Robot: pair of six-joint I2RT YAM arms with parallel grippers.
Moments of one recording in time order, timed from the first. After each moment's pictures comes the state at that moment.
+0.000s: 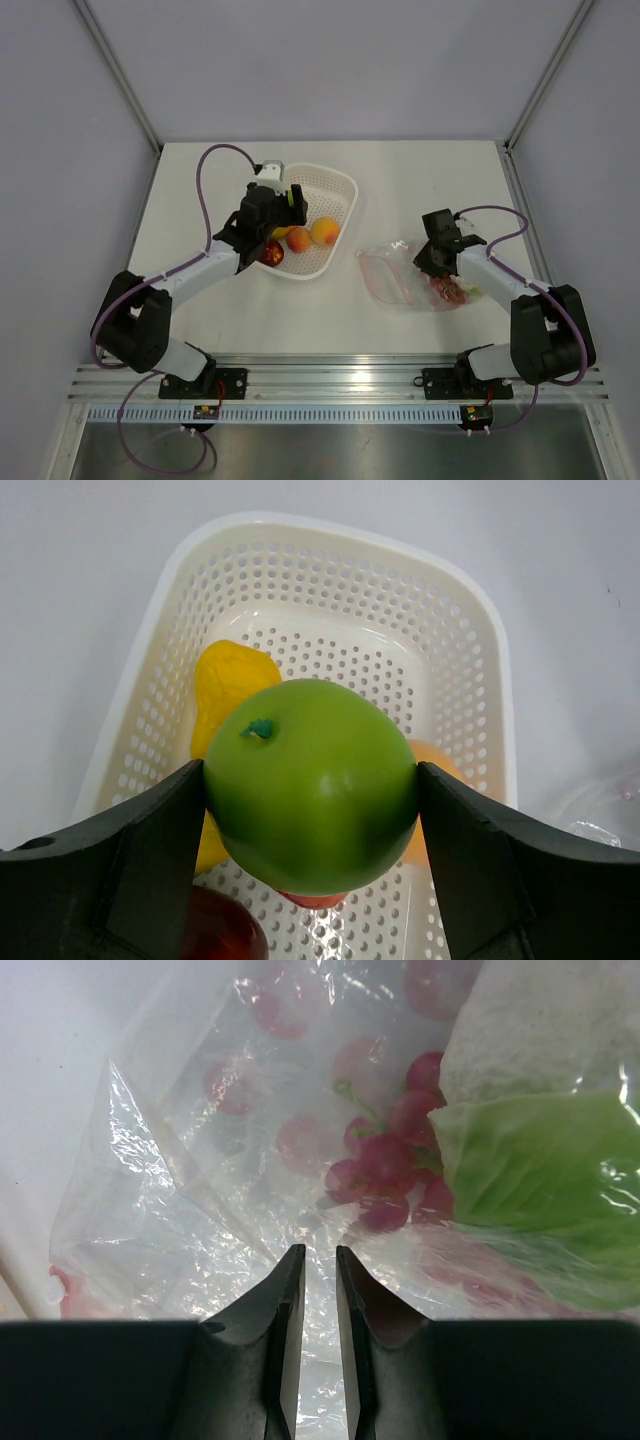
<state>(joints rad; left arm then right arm) -0.52 1.44 0.86 0.22 -0.20 -0.30 0.28 1.38 0.77 -0.46 0.21 0.92</state>
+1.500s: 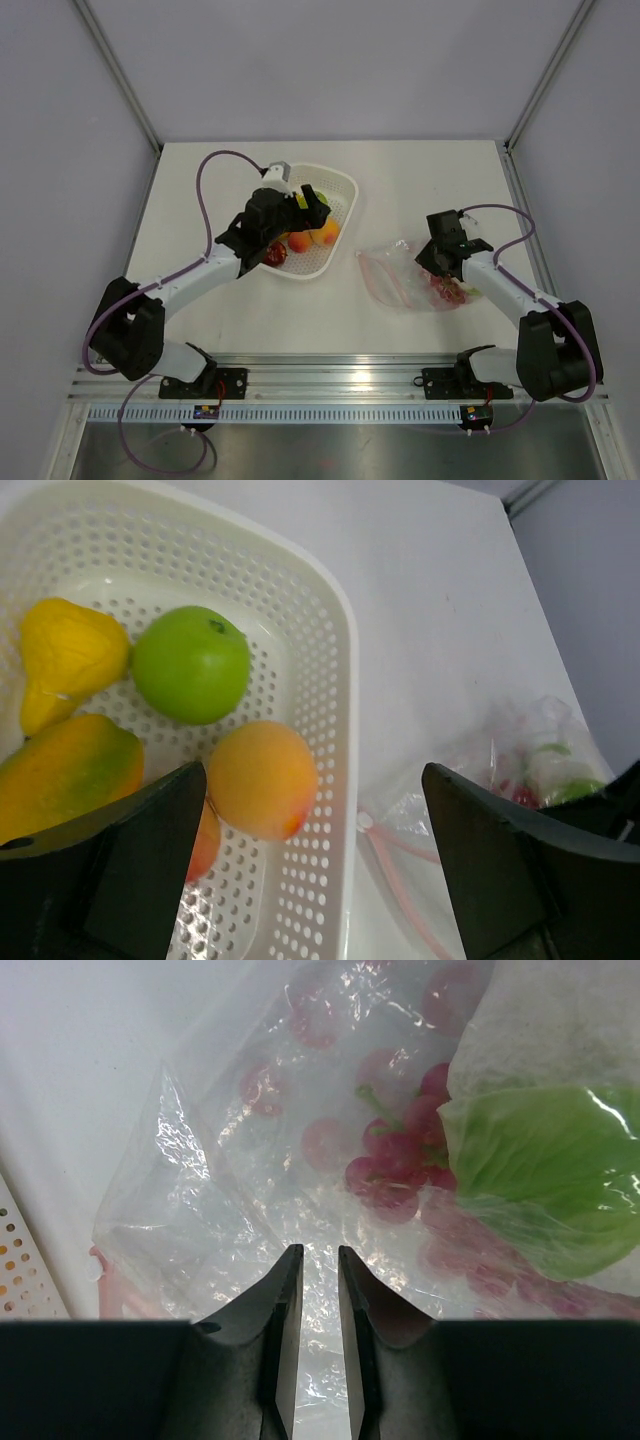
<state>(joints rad) -0.57 1.42 0.93 0.16 -0.07 -0.56 0.28 1.29 0.74 -0.44 0.21 0.91</state>
